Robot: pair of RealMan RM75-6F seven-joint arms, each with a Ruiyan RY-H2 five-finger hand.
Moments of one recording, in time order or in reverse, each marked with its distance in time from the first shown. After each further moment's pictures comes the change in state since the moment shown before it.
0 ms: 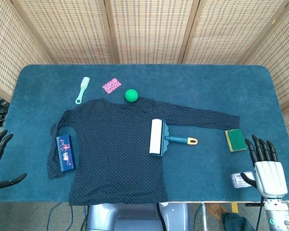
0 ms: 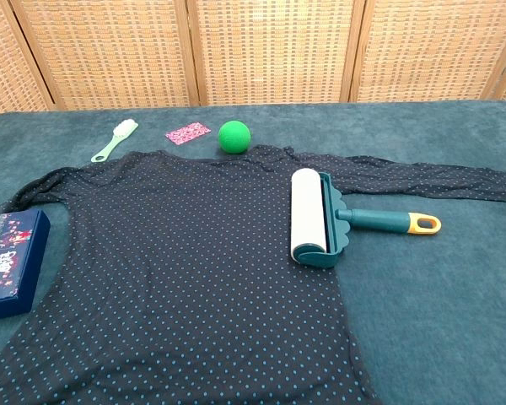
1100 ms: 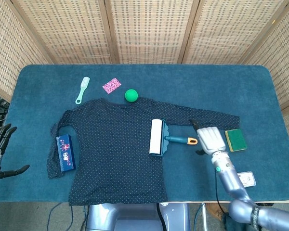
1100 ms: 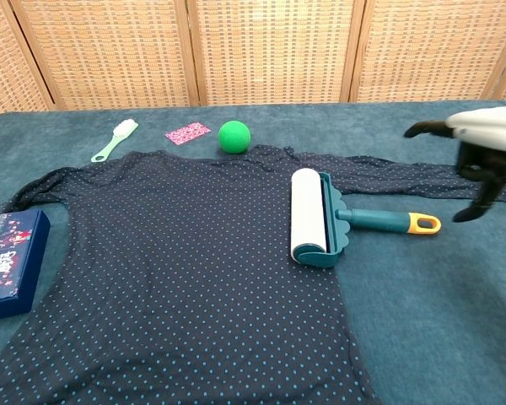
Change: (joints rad) left arm -0.079 -0.010 -0.056 -0.015 -0.175 -0.147 0.044; right arm 0.546 -0.185 0.202 -0.005 0.704 -0.571 -0.400
